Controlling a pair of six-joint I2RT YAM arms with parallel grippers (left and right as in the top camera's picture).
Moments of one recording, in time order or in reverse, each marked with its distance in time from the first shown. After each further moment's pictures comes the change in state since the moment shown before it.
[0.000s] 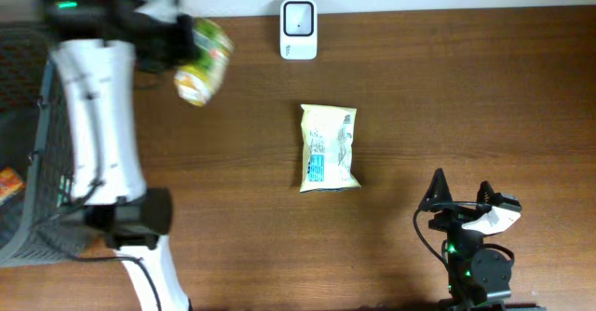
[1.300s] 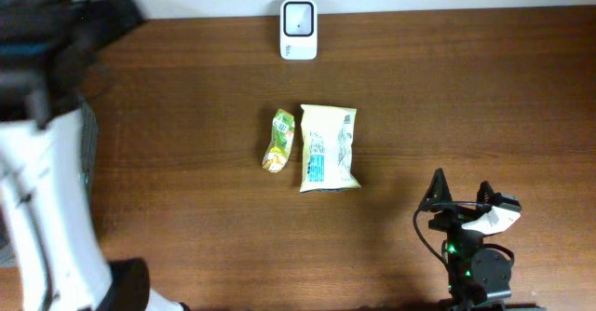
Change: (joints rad) left arm 0.145 -0.413 -0.183 0.333 -0.509 -0.281; right arm 0.000 0.000 0.000 0.000 0.000 0.000
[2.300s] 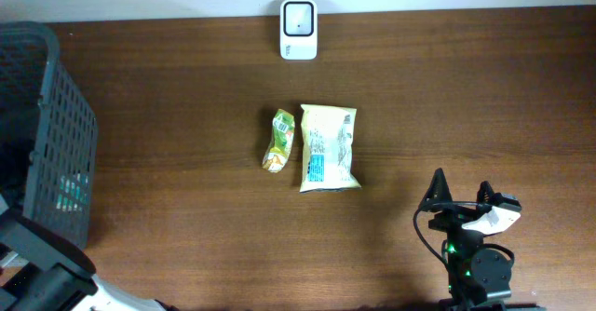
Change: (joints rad) left arm 0.698 0.174 -0.843 0.293 0.212 -0.044; right arm 0.000 0.000 0.000 0.000 0.000 0.000
